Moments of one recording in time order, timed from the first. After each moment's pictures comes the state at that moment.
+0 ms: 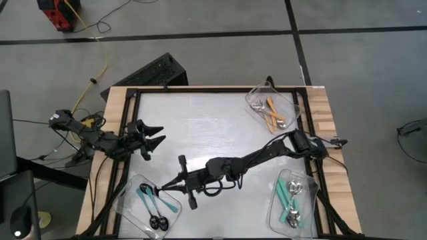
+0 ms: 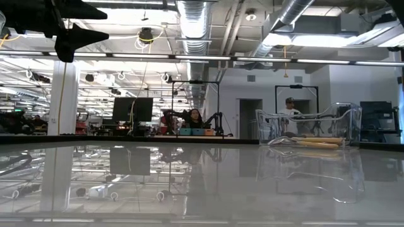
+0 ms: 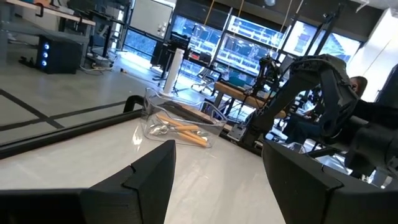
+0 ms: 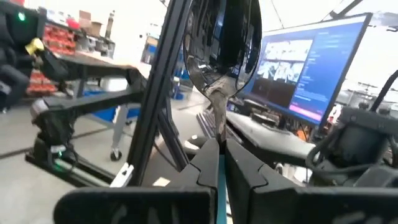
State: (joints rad) left arm -0.44 0.34 0.21 0.17 -0.83 -0.35; right arm 0.30 2.22 1.68 0.77 -0.03 -0.29
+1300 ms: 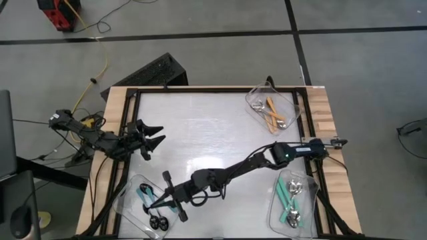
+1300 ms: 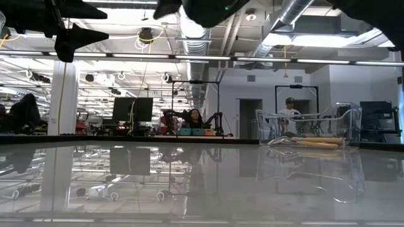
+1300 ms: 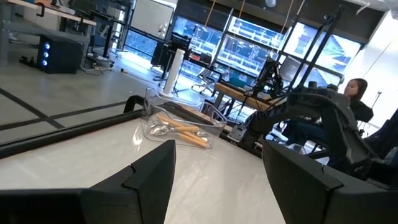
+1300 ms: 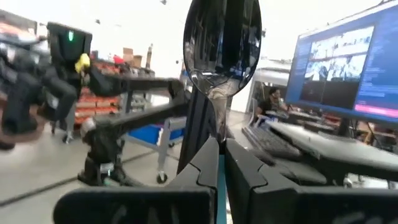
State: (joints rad) left arm -0.44 0.34 0.21 0.17 -0.83 -0.35; right arm 0.32 2.54 2.05 0.81 -0.17 -0.13
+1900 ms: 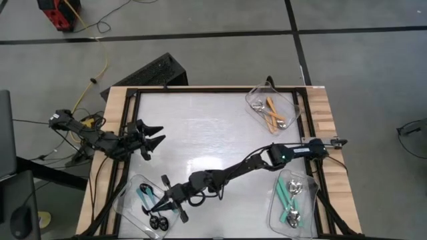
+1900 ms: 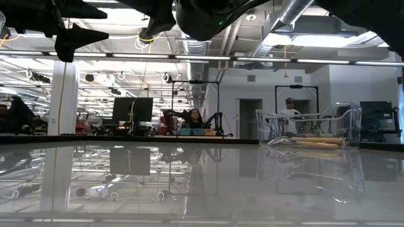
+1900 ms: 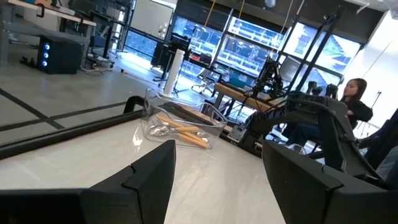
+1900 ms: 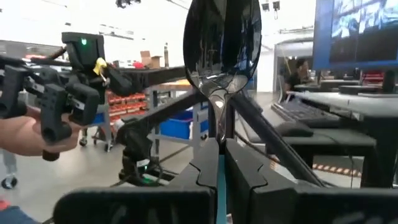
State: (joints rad) left arm -0.44 0.34 0.21 0.17 -0.83 -0.35; right arm 0.31 2.60 2.09 0.77 -0.24 0.09
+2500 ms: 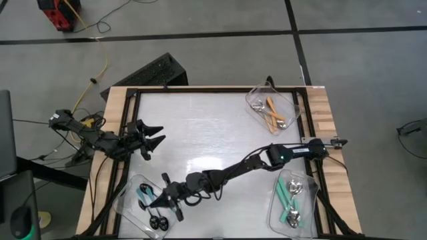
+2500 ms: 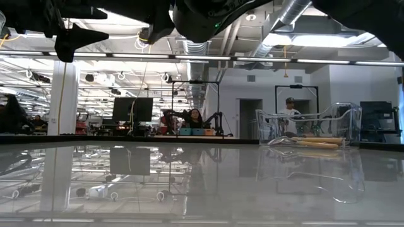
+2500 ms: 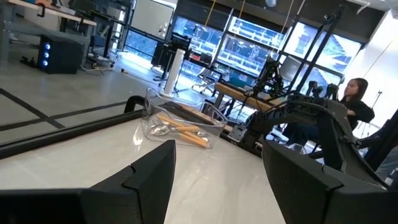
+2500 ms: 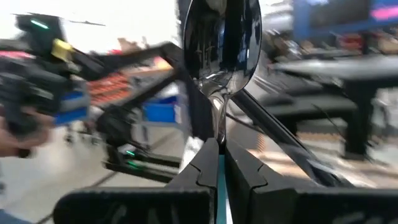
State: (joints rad) left arm -0.44 0.34 0.21 0.17 -0.83 -0.35; right arm 0.31 2.62 2.13 0.66 -0.16 0.14
